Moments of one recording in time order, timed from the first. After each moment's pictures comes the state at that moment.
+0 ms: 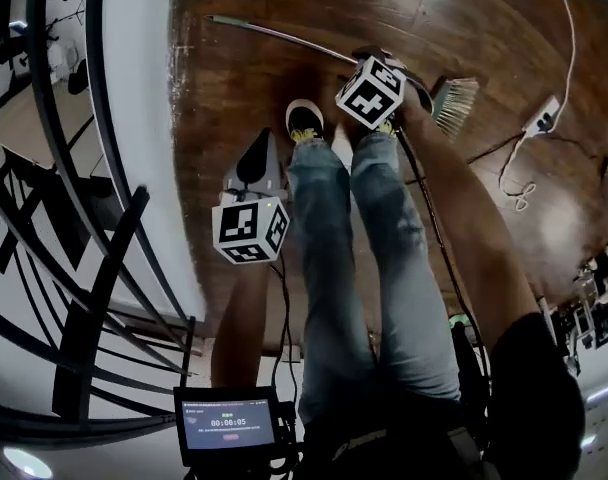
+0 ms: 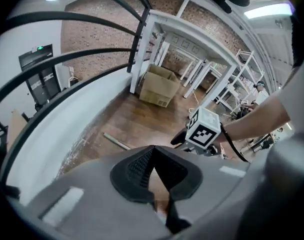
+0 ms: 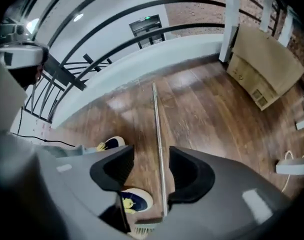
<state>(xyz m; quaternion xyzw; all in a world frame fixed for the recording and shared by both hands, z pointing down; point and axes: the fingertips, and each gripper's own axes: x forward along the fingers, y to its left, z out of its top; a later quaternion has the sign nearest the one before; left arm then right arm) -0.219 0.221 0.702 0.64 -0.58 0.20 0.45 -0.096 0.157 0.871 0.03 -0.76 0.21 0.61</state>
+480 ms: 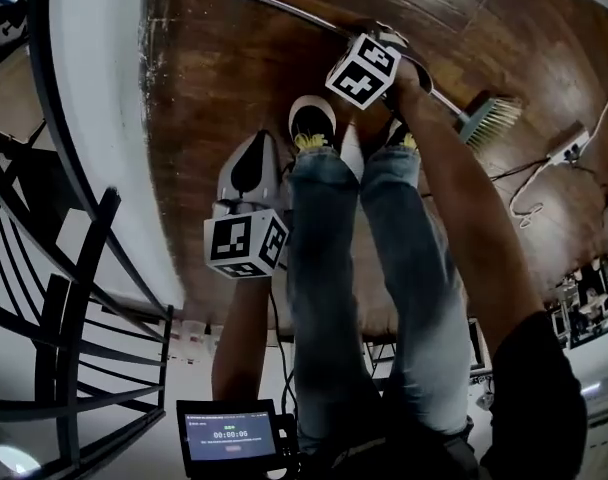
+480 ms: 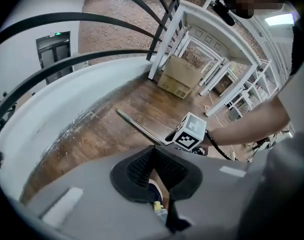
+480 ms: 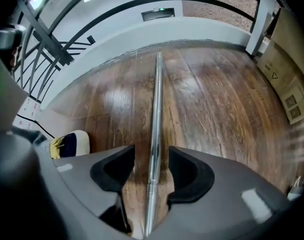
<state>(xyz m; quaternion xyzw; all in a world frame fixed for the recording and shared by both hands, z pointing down) -0.243 0.267 0.820 0.58 -0.62 0.17 0.50 -0.139 0.173 1.033 0.00 -0.76 0.14 0.64</state>
